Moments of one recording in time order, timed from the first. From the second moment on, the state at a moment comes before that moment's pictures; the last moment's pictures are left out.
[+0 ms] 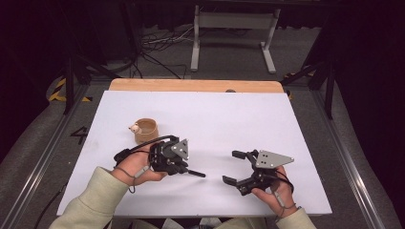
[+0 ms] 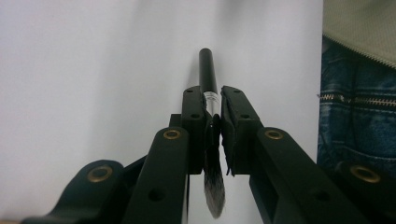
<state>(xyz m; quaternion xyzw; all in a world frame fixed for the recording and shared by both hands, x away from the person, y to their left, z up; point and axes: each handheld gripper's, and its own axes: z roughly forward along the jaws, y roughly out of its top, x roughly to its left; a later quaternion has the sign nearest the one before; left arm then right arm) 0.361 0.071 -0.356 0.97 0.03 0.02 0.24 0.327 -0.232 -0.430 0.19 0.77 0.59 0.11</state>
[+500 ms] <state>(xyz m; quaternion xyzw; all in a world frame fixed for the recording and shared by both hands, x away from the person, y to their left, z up) 0.354 0.061 -0.344 0.96 0.01 0.01 0.28 0.327 -0.194 -0.430 0.13 0.81 0.57 0.07</state>
